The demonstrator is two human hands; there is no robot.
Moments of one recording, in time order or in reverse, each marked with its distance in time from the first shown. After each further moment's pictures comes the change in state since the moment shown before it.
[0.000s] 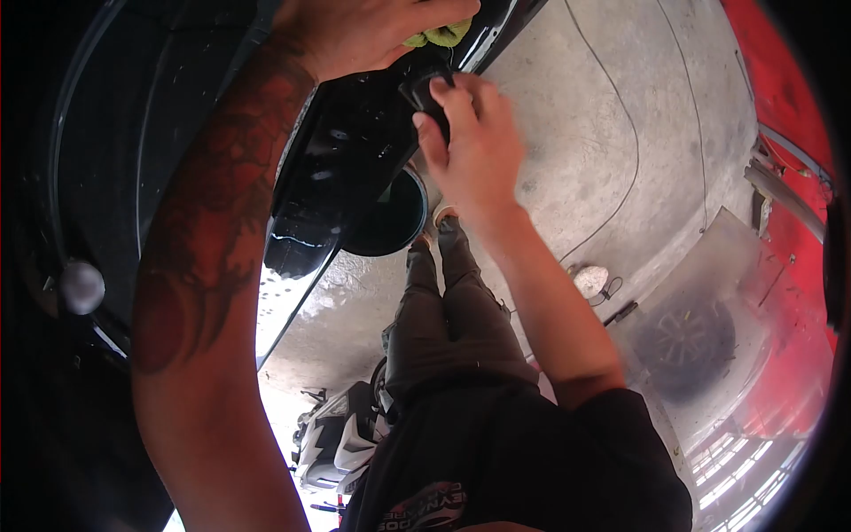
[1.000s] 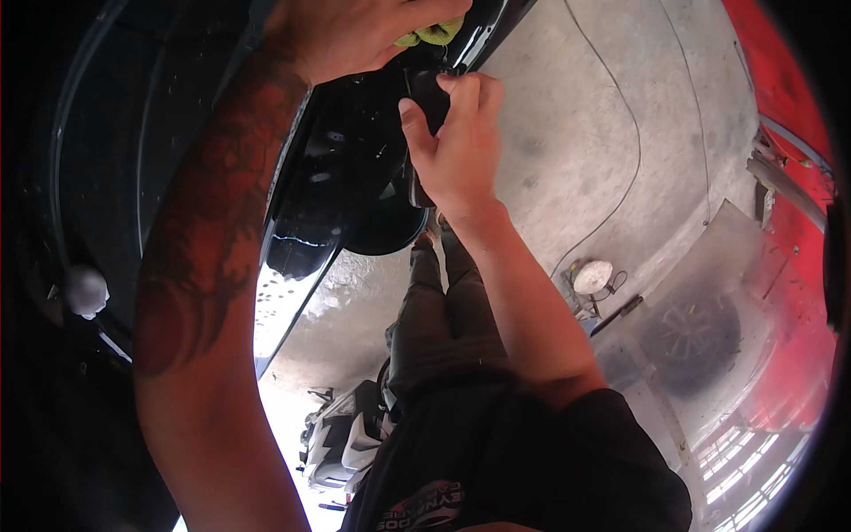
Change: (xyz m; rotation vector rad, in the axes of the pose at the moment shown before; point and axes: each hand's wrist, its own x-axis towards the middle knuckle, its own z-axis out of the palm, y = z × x) left_hand -0.002 -0.001 -0.001 -0.005 -0.033 0.013; right_hand -0.001 -0.022 0.012 0.183 -0.012 0.324
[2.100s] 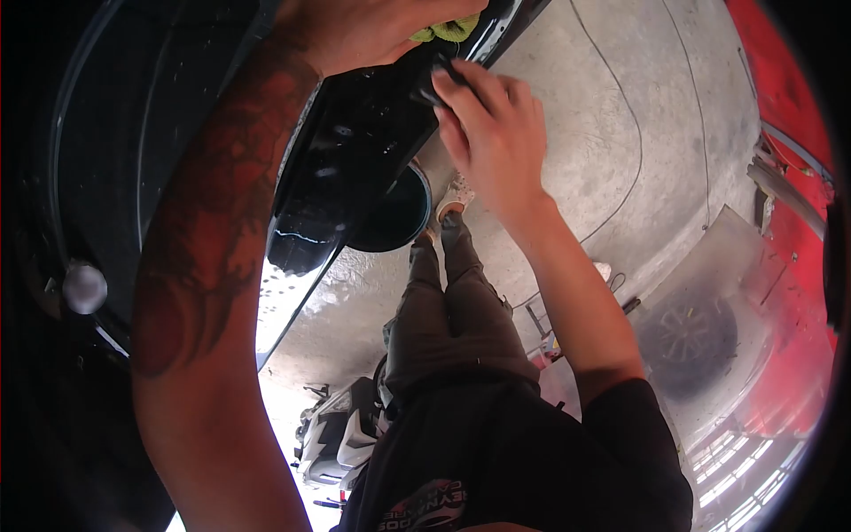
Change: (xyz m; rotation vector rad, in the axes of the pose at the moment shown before) left_hand -0.001 -0.001 0.005 0.010 0.047 -0.003; right_hand 0.023 0.033 -0.030 -0.358 -0.019 -0.524
